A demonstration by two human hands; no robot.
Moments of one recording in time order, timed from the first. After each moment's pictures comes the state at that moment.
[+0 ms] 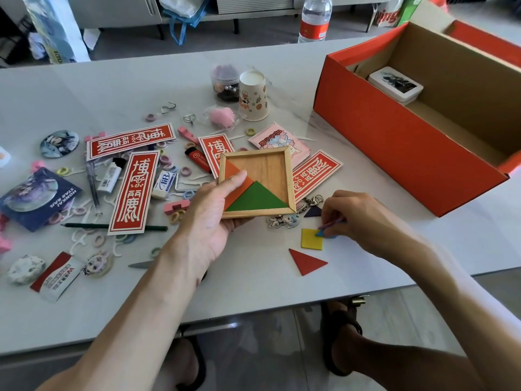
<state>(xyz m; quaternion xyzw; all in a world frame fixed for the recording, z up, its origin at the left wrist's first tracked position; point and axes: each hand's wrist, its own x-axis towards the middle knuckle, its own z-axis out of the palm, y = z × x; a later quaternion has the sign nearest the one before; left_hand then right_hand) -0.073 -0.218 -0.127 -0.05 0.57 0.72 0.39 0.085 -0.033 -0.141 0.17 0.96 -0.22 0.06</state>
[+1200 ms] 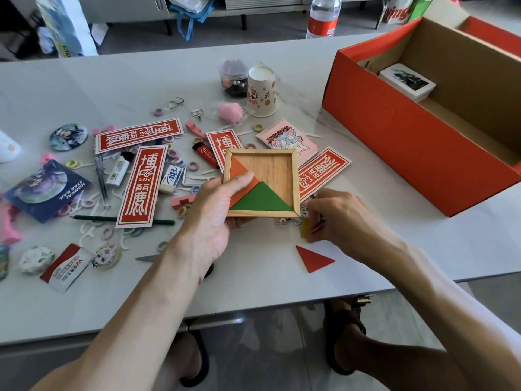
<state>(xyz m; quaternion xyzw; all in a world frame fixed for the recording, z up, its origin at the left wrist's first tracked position) -0.073 -0.224 -0.129 -0.03 0.60 0.71 0.38 0.069 -0.064 -0.147 0.11 0.98 -0.18 0.01</state>
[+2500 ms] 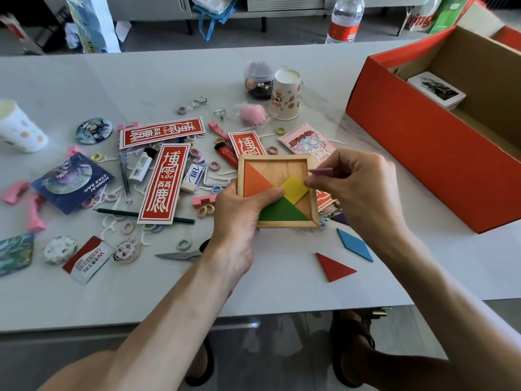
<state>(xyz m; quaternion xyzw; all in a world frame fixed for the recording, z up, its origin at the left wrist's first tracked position) -0.064 -0.227 -0.137 -0.03 0.65 0.71 0.28 0.020 -0.085 -0.110 0.28 0.82 -0.43 -0.24</state>
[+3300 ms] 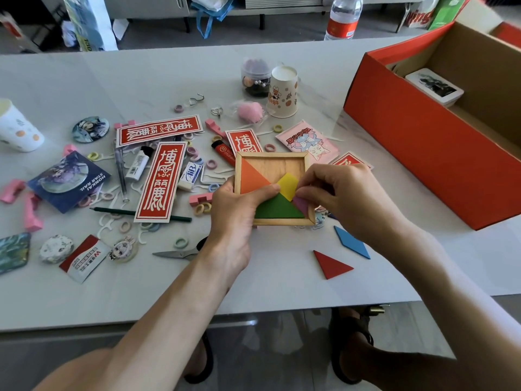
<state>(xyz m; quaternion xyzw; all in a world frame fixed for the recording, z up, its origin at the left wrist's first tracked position) -0.065 -0.225 -0.138 -0.03 0.66 0.70 0.27 0.026 -0.080 -0.113 0.11 0.93 -0.33 -0.13</state>
